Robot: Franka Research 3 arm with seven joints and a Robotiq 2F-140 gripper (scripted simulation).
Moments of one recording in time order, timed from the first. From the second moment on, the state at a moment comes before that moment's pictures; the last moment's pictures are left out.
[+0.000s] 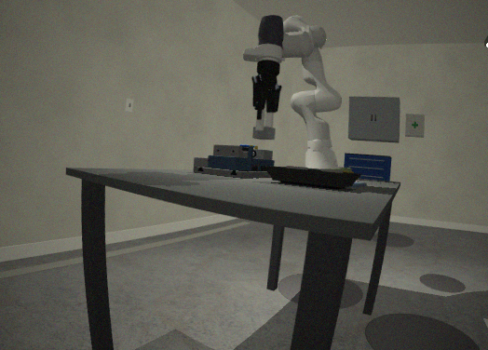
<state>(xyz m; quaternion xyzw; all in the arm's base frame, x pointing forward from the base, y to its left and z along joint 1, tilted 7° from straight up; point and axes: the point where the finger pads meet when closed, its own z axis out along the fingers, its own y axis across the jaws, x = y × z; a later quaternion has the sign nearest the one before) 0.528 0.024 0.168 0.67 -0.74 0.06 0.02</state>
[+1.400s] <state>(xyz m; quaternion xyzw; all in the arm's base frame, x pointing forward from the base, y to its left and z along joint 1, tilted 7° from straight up) 0.546 -0.083 0.179 0.73 -0.69 0.06 0.03</state>
